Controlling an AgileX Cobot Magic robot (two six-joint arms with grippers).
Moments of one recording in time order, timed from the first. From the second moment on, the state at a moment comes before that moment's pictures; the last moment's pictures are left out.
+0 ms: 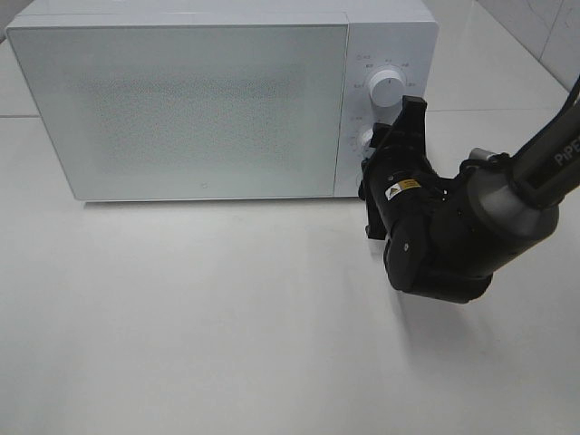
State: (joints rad) left arm 0.04 0.00 -0.52 -0.09 1.08 0.01; right arm 0.63 2.09 -0.79 0.72 -1.22 1.52
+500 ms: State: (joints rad) left arm 0.04 0.00 -0.52 -0.09 1.08 0.01; right arm 0.64 2.02 -0.70 0.63 -1.21 1.38
